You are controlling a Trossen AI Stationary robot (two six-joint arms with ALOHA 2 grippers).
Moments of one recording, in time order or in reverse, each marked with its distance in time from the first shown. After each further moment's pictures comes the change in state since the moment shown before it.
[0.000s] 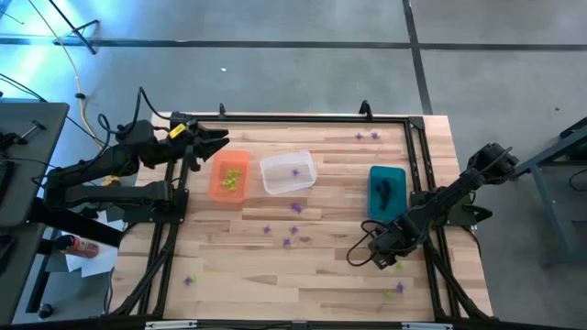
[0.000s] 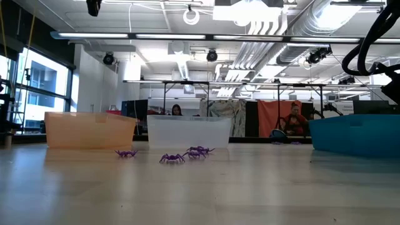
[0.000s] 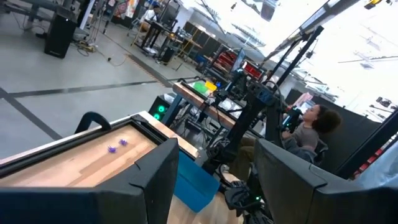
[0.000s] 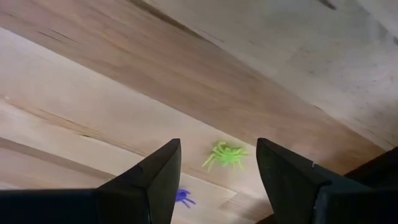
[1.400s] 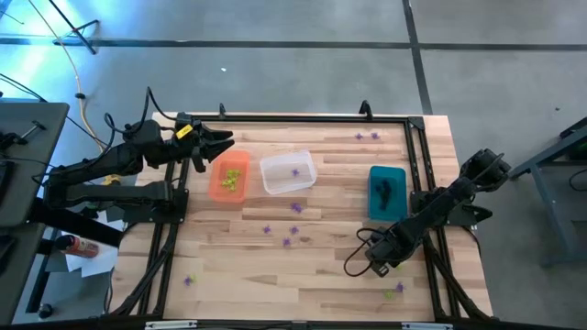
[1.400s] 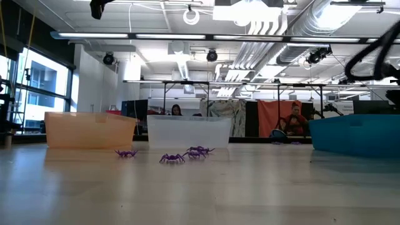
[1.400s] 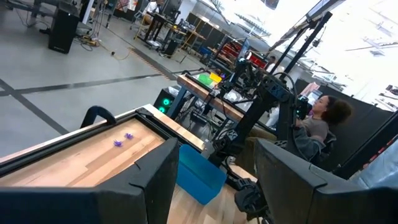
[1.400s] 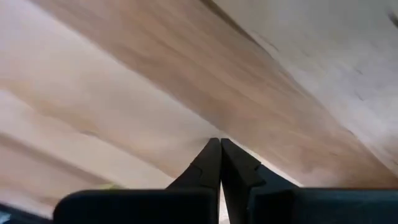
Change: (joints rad) left arm 0.000 0.037 0.000 -0.002 0.005 0.027; right arm 0.036 0.114 0.047 0.037 0.028 -0.111
